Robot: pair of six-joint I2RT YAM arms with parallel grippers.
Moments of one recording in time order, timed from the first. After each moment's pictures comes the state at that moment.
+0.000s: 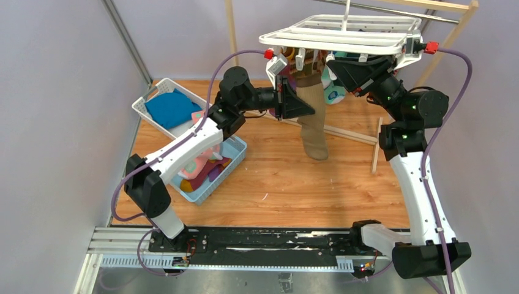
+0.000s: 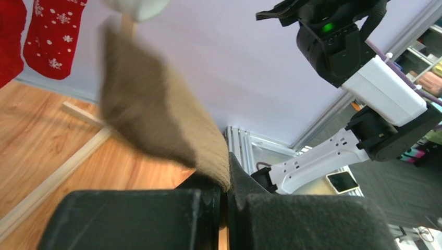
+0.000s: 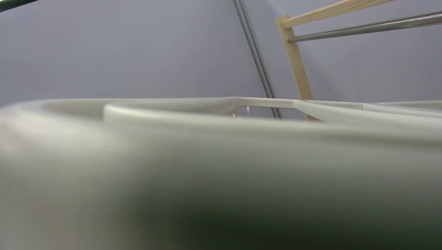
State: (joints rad) left arm -0.71 1.64 1.55 0.31 0.85 -0.56; right arm 0.11 1.11 1.30 0.49 -0.72 0.91
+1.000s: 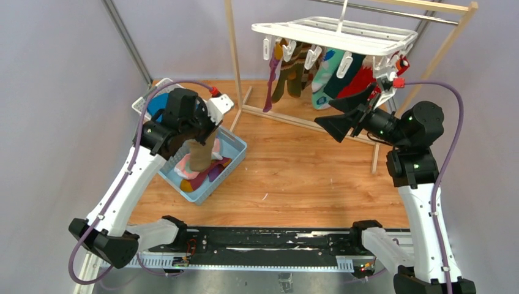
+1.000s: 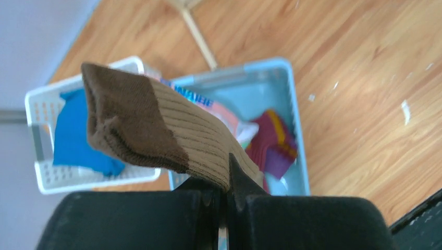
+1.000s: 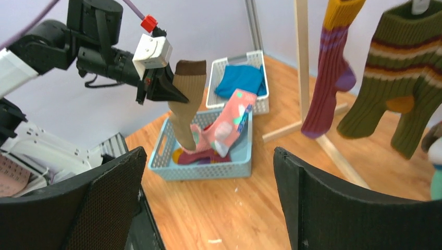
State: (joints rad) left arm -0.43 1.17 1.38 -0.84 0.13 0.45; right arm 0.10 0.89 1.21 -0.12 -0.88 0.40
